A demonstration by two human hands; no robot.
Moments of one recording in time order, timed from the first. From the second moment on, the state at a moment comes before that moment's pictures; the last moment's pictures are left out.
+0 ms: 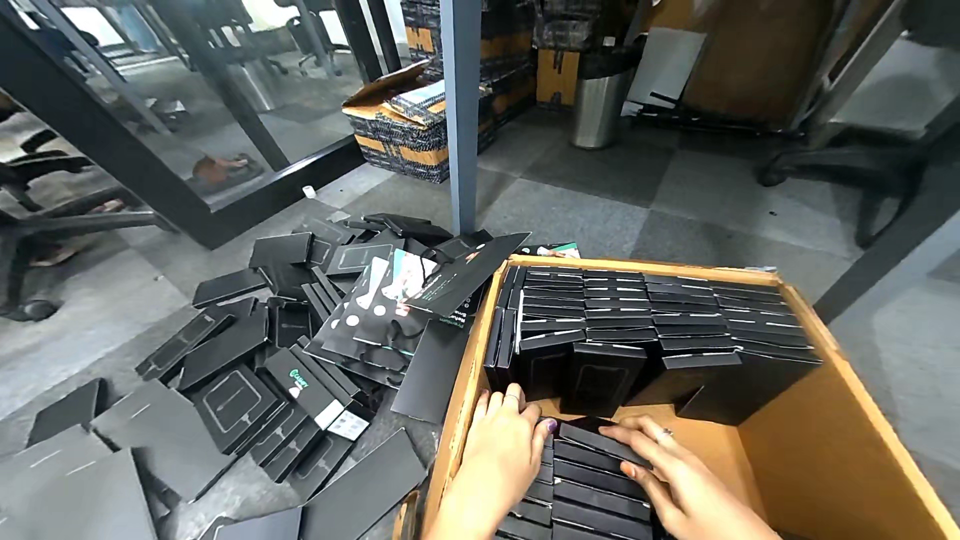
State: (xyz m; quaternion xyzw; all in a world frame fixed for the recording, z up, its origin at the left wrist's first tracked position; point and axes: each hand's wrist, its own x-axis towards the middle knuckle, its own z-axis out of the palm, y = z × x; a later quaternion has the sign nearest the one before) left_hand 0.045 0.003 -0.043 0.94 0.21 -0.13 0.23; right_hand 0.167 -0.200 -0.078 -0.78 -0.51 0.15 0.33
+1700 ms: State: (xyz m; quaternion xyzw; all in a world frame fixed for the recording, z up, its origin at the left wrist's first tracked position) left_hand 0.044 -0.004 -0.056 0.96 0.08 -0.05 0.27; right_hand 0.183 -0.189 -0.107 -0.83 -0.46 -0.03 0.31
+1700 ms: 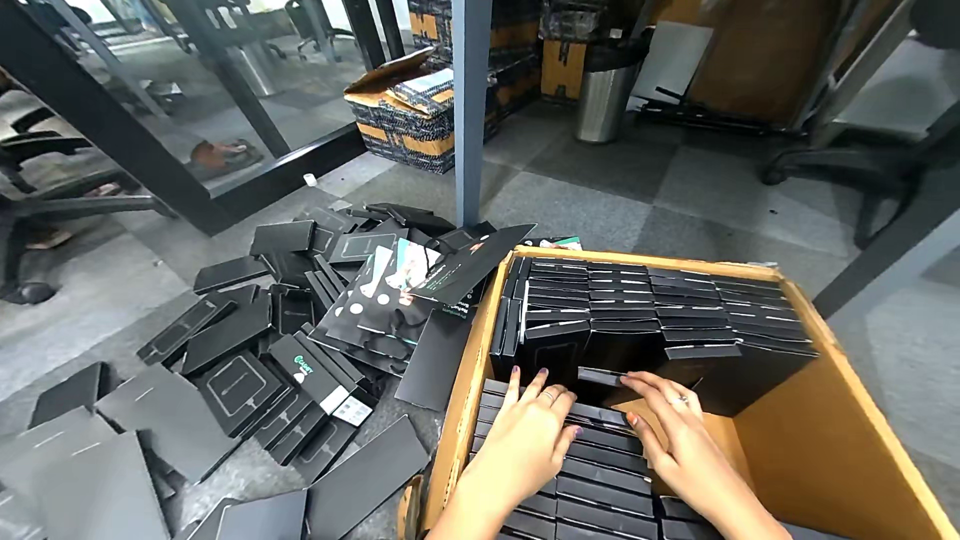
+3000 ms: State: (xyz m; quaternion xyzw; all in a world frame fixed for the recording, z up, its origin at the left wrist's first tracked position) left_hand 0.050 0.001 -0.055 0.95 0.07 -0.11 0.28; right_hand 0.188 -0.176 -0.093 -0.81 -0.37 0.33 0.31
